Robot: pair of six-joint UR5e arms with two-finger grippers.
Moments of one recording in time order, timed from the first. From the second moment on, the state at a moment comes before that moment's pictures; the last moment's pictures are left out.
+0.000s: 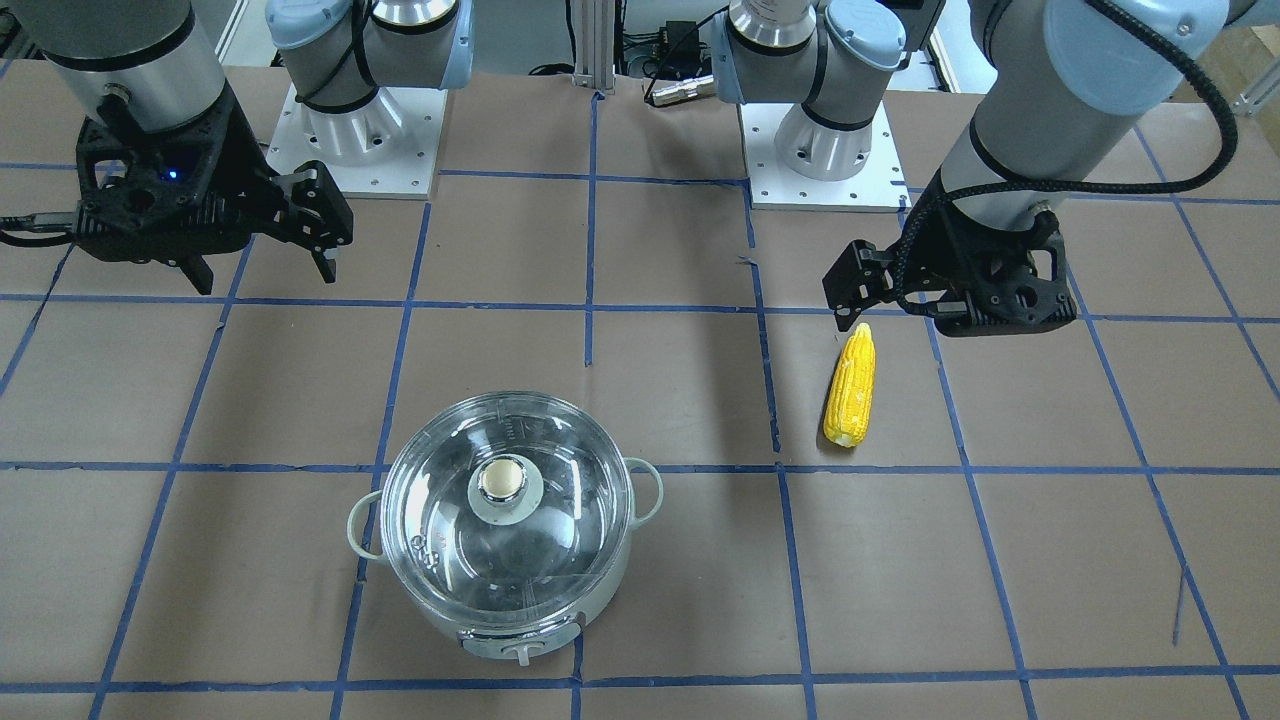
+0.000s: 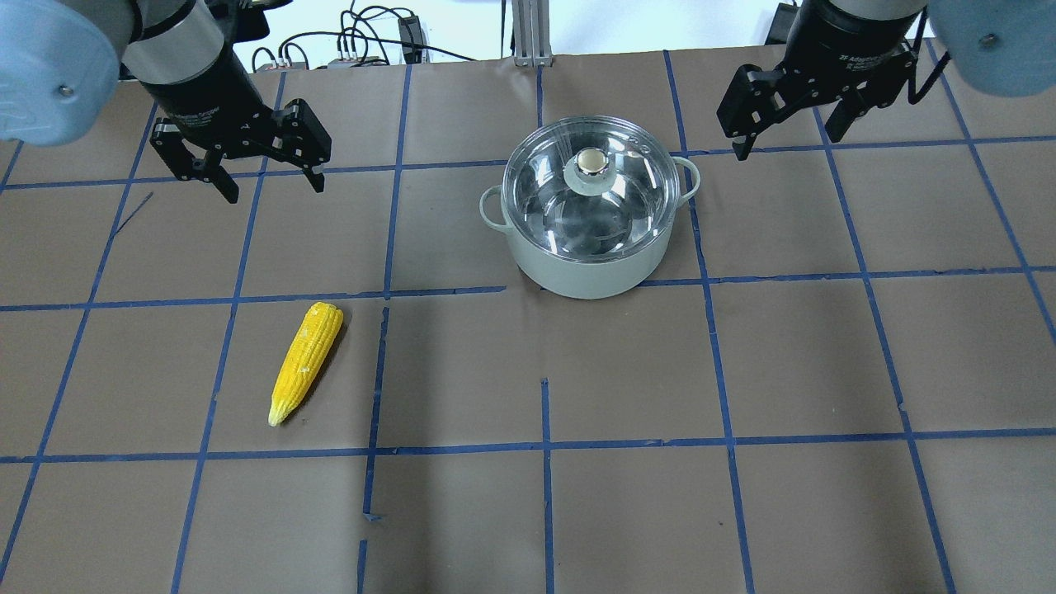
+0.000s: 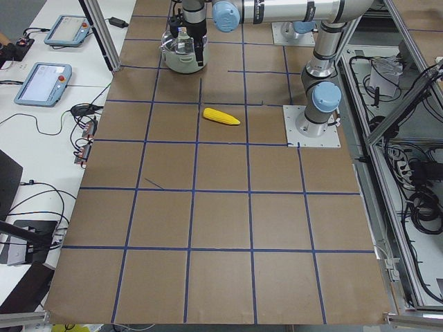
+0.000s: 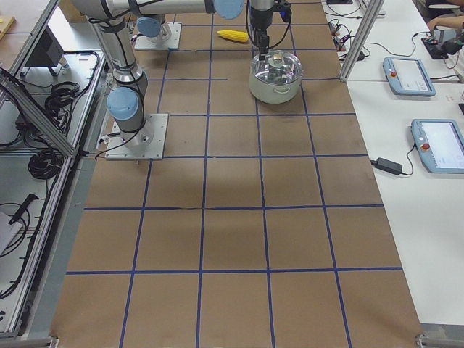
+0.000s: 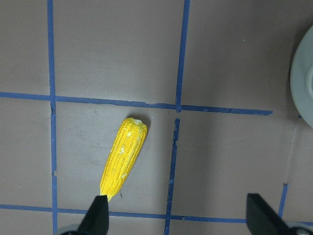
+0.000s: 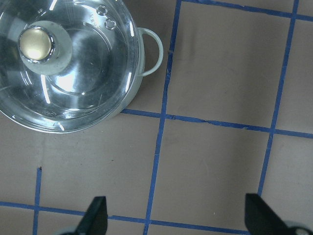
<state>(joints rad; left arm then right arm) -1.52 -1.69 -1.50 -1.58 1.56 -0.03 1.57 -1.51 1.47 -1.58 -1.58 -0.15</state>
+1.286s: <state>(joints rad) -1.52 -1.69 -1.51 -1.58 1.56 -0.03 1.73 -1.31 1.40 -1.75 -1.58 0.03</state>
